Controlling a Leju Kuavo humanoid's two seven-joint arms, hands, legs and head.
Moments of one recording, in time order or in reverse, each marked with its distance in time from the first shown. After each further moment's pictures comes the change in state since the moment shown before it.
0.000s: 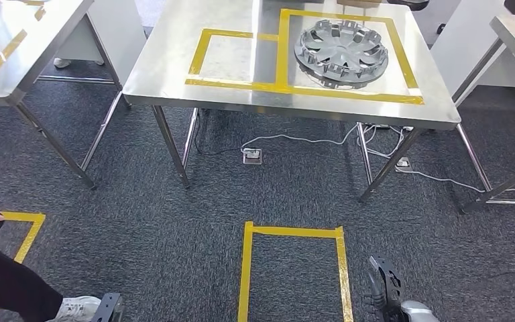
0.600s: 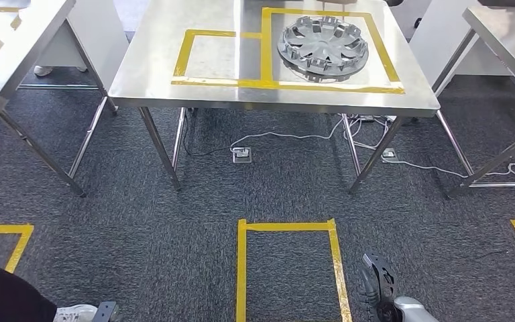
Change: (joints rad) left arm 0.005 0.006 -0.006 0.004 0.012 -0.009 -0.006; right arm 0.006 -0.009 0.075 -0.010 -0.092 -0.023 -0.013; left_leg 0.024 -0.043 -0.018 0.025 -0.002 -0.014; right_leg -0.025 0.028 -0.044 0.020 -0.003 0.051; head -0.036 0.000
